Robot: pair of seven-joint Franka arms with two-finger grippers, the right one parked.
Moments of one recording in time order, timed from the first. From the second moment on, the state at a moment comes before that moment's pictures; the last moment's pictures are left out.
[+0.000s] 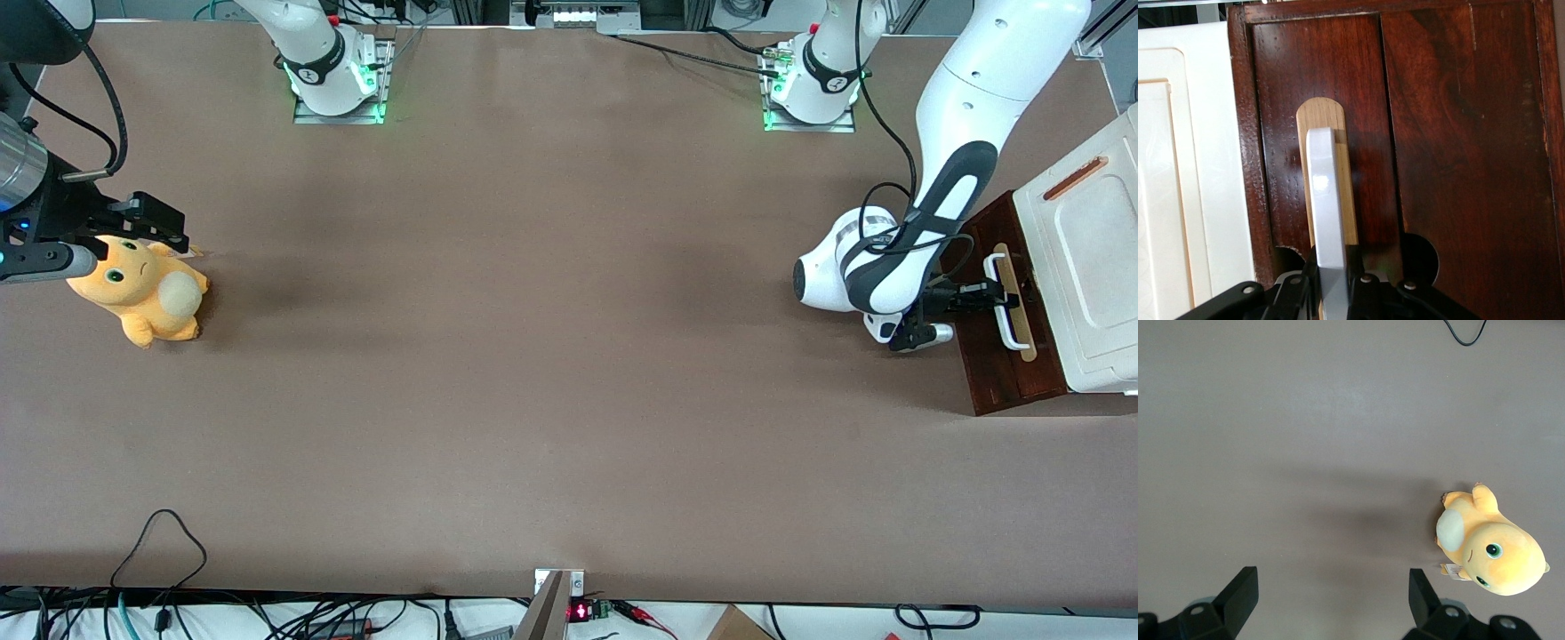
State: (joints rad) arm 0.17 0.60 -0.32 -2.13 1.59 1.45 -1.04
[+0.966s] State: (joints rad) arm 0.13 0.60 -0.40 -2.13 1.57 1.42 -1.05
